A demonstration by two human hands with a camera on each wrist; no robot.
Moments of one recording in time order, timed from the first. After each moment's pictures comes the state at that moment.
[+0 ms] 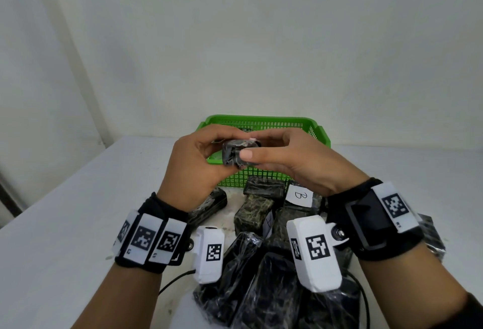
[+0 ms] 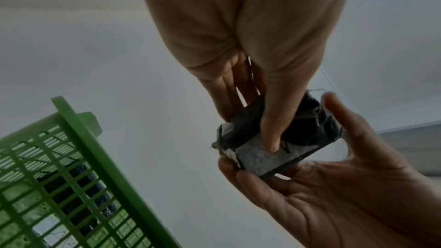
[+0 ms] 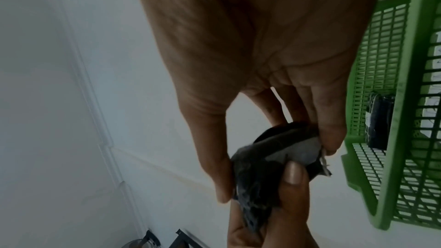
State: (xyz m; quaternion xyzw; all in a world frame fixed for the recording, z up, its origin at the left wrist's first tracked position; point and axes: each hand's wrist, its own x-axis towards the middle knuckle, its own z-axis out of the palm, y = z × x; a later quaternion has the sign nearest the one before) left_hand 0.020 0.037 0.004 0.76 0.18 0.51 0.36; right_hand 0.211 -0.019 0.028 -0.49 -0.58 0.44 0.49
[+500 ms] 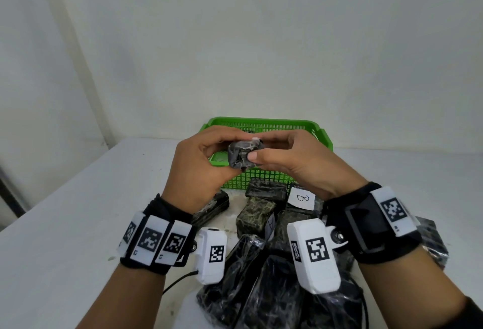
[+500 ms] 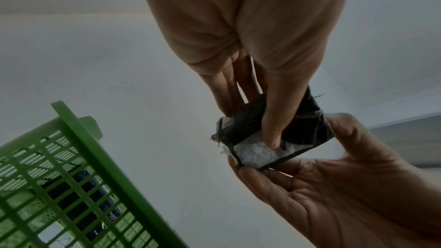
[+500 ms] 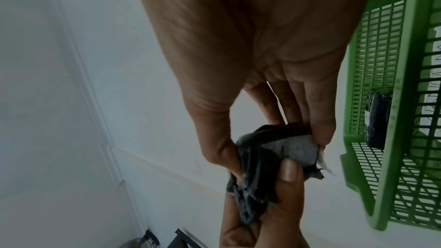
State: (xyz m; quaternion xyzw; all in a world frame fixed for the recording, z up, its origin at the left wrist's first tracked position) left_hand 0.019 0.038 0.003 0.77 0.17 0.52 0.33; right_hand 0.212 -0.013 0.023 -0.50 -0.57 0.41 0.51
